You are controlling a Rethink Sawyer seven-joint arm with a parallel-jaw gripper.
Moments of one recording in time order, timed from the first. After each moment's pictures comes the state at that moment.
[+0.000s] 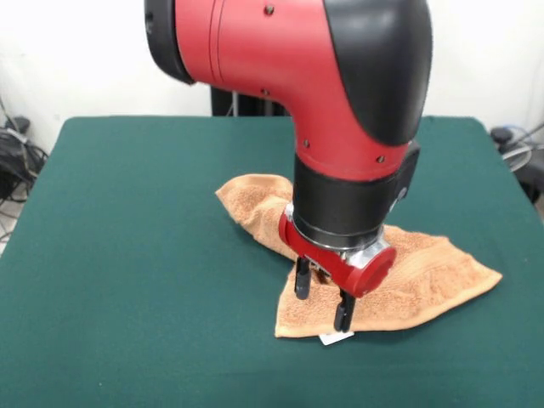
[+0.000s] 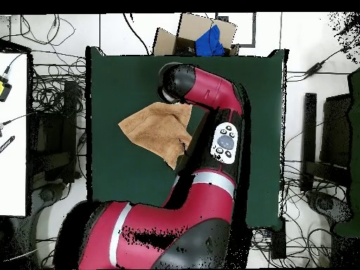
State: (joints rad) arm -0.07 -0.23 -0.23 1.03 0.31 0.76 2.23
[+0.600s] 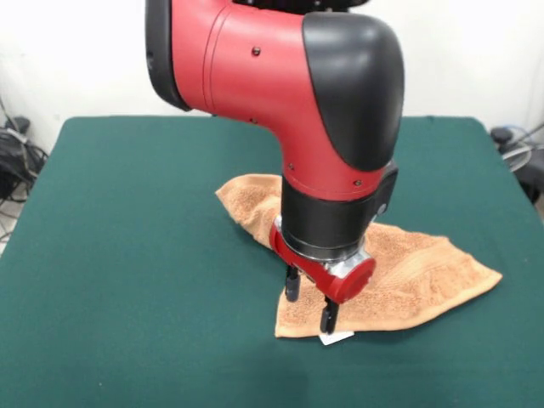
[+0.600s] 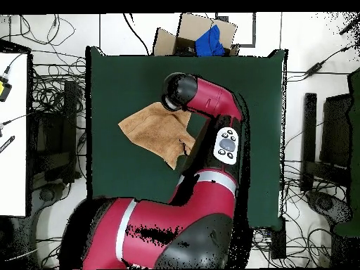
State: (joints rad) arm -0.09 -0.21 -0.22 1.09 0.31 0.70 2.23
